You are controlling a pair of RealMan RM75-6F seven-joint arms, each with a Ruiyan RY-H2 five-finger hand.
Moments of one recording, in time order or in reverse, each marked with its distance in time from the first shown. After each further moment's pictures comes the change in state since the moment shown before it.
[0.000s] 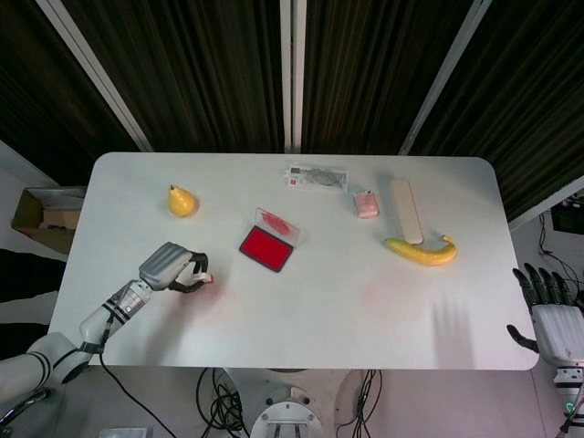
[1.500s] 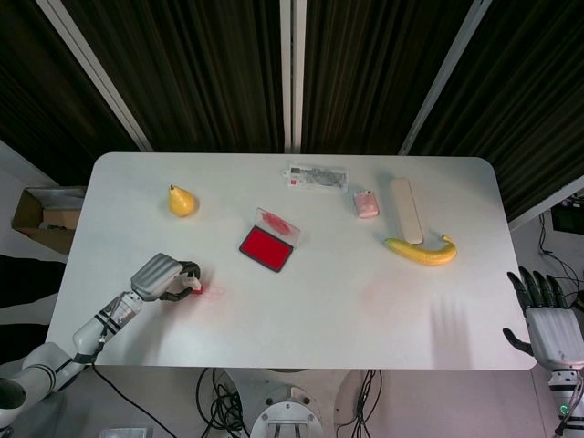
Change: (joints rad) left arm 0.096 -0.178 0.034 0.376 0.109 0.109 -0.123; right arm -0.003 -0.006 -0.011 -0.028 -0.001 -0.004 -0.045
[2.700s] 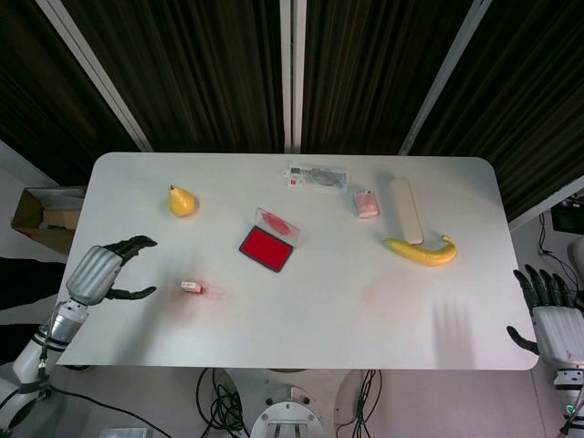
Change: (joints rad) left arm 0.156 0.314 -0.078 -0.400 -0.104 0.253 0.208; right arm -0.003 0.002 0.009 0.021 0.002 0.015 0.055
